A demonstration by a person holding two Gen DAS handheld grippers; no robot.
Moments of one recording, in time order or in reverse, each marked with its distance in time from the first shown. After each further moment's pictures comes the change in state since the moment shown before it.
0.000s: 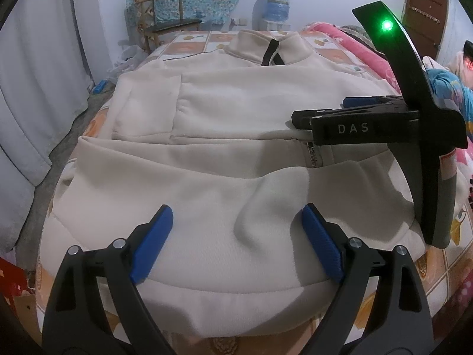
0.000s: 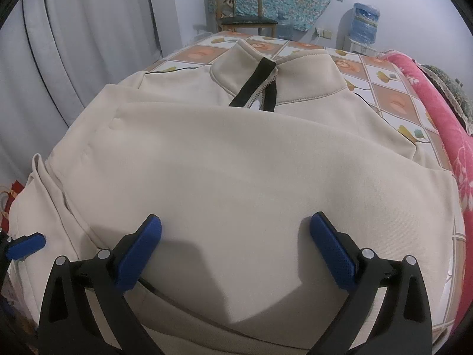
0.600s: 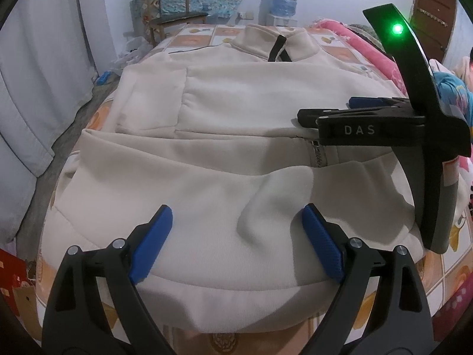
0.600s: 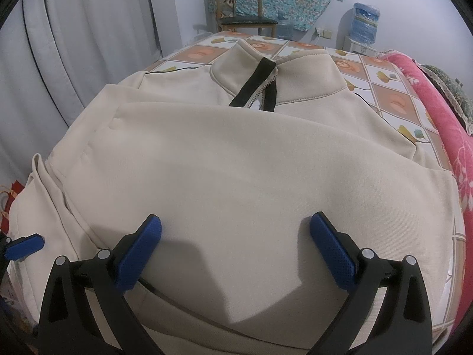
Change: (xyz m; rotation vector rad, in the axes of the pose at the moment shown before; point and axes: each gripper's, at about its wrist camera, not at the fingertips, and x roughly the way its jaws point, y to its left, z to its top) left arm 0.001 0.003 0.002 -0.038 0.029 0.010; right arm 0.000 0.000 0.000 -0.001 0.000 0.000
